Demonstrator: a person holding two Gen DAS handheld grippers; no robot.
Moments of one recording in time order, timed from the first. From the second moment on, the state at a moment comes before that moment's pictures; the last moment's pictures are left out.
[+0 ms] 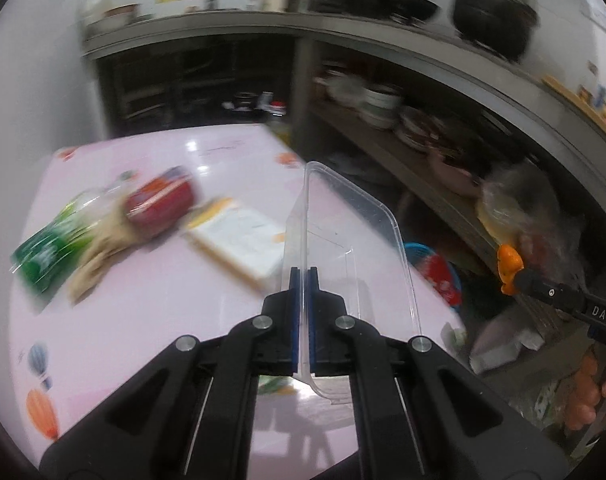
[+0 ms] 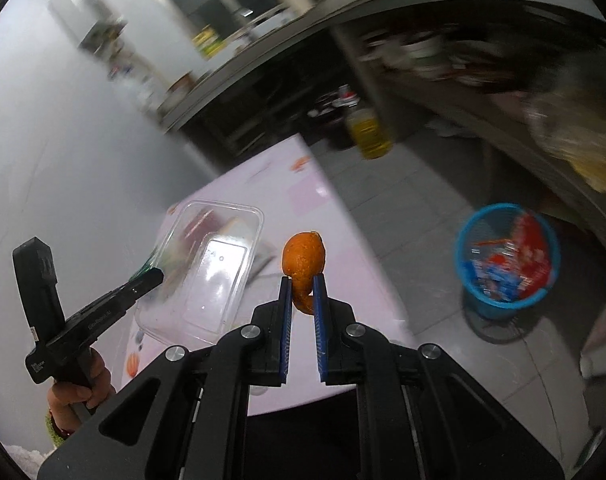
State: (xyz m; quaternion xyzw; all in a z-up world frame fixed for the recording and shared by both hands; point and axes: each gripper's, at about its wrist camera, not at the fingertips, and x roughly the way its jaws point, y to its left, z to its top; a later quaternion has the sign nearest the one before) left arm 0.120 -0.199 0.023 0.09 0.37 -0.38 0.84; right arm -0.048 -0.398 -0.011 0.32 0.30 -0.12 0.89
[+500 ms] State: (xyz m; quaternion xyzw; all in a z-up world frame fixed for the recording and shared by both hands) left arm 0.094 -0.432 -0.029 0.23 0.41 -0.46 0.75; right arm -0.124 -0.528 -0.121 0.44 0.30 -0.26 0.80
